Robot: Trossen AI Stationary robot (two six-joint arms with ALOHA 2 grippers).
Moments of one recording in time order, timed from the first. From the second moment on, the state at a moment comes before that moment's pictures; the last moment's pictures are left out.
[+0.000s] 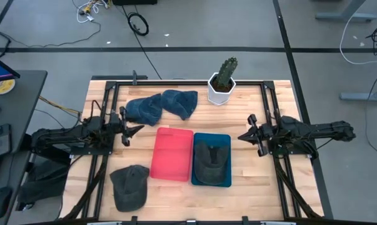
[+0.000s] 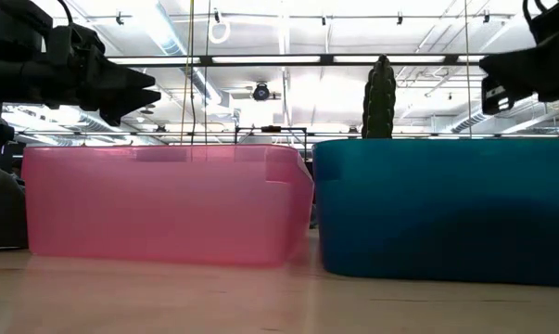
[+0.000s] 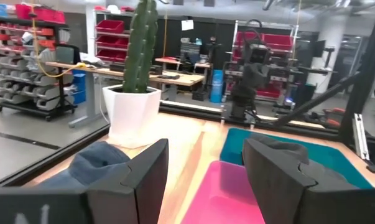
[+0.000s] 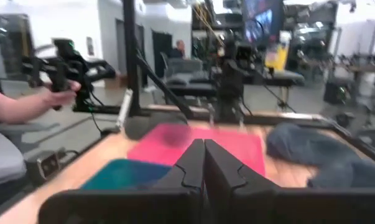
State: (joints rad) left arm 0.08 0.03 0.01 0.11 -0.18 -0.11; right arm 0.03 0.14 0.02 0.18 -0.16 -0.02
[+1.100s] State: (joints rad) left arm 0.07 0.03 0.01 0.36 -0.06 -0.12; right arm 0.03 0.14 0.02 0.06 -0.16 -0.10
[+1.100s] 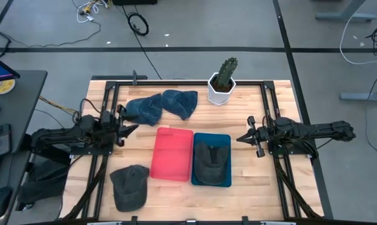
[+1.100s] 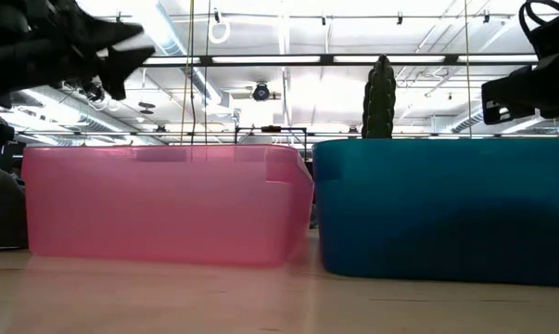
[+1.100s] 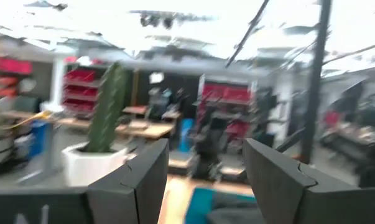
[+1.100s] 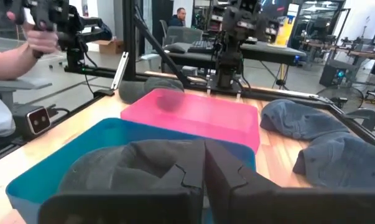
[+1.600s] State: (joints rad) left arm 0.07 0.09 0.26 0.36 0.24 -0.20; right arm 0.03 0.14 0.02 0.22 -0.16 0.64
